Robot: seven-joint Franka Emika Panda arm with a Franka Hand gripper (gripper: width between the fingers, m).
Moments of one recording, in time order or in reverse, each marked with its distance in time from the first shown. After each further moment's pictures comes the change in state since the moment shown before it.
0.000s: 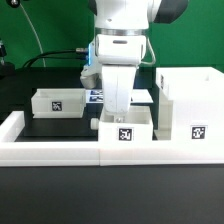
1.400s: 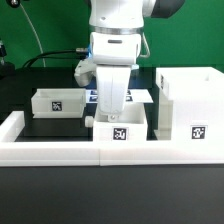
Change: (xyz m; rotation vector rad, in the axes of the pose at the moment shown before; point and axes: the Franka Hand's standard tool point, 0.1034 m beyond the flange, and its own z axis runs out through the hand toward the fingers) arm -0.012 -0.001 -0.006 0.045 -0.012 -0.022
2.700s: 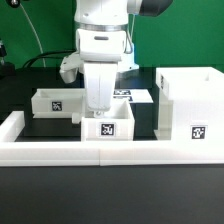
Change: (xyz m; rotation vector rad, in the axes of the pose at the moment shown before) arm -0.031 -0.011 -0.003 0.026 -0.019 -0.101
